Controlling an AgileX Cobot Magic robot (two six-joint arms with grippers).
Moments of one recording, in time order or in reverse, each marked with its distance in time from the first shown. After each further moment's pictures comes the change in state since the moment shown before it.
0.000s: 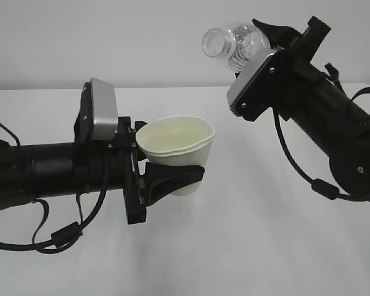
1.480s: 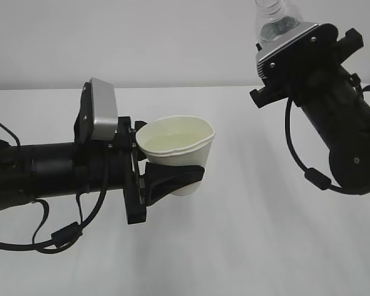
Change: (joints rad) left arm 0.000 0.000 0.000 0.000 0.000 0.000; right arm 0.000 0.000 0.000 0.261 0.000 0.287
